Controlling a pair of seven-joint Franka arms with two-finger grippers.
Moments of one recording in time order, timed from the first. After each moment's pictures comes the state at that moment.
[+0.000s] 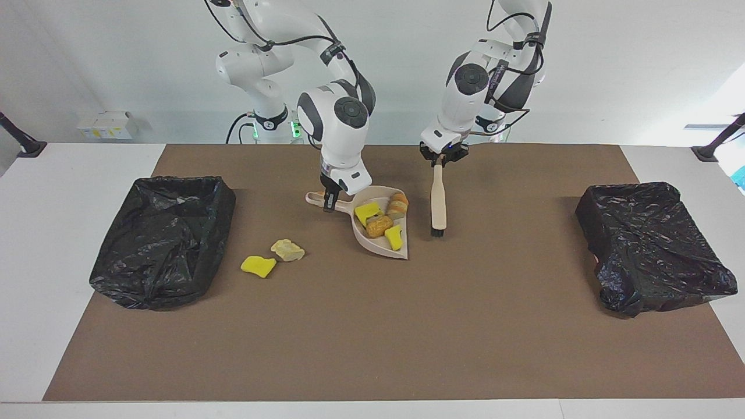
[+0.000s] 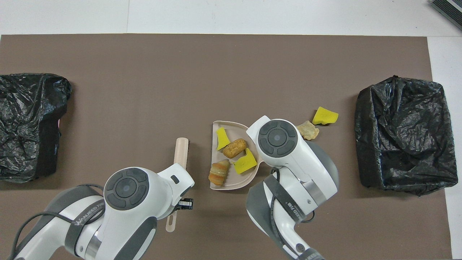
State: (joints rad) left arm -0.65 -0.21 0.03 -2.35 -0.14 1.98 -0.43; right arm 0.50 0.15 0.00 -1.95 -0.18 1.94 -0.89
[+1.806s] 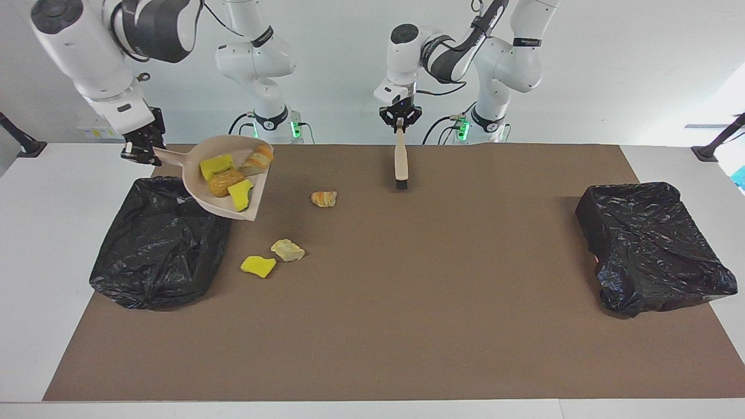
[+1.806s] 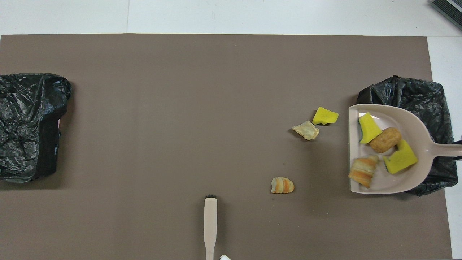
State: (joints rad) left arm -1.02 -0.36 -0.18 -2.63 -0.16 2.21 -1.01; right arm 0.06 -0.09 -0.31 -1.79 -0.13 1.60 -1.66
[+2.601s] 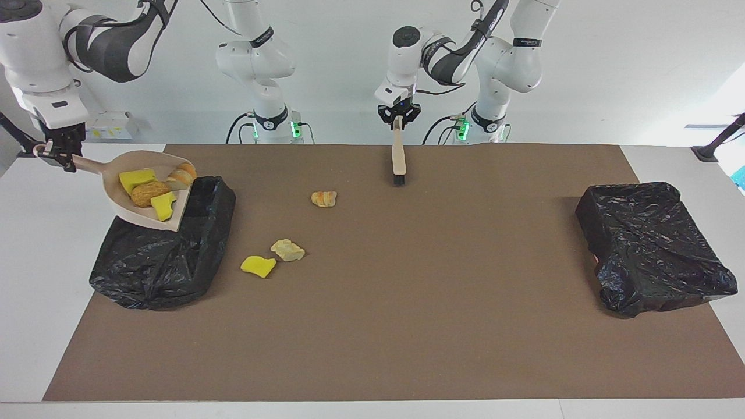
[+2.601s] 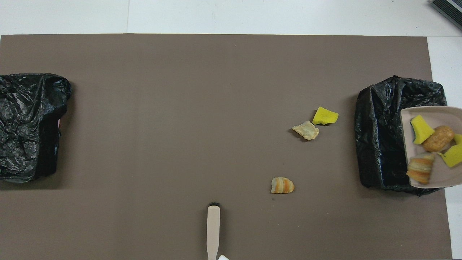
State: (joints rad) left arm -1.02 -0.36 -0.17 -2.64 -0.23 2.22 -1.01; right arm -0.07 -0.07 -0.36 -1.89 -0.37 2.01 -1.90
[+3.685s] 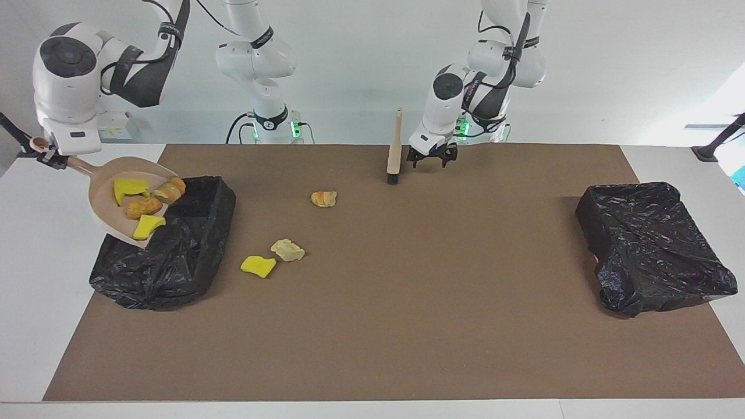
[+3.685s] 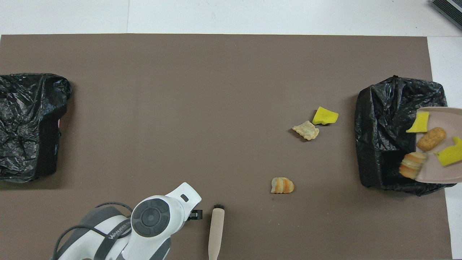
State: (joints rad) left arm -0.55 -0.18 -0.14 -2.55 -0.11 2.23 -0.55; right arm 0.03 -0.05 -0.33 -1.92 -0.77 1.87 -1.40
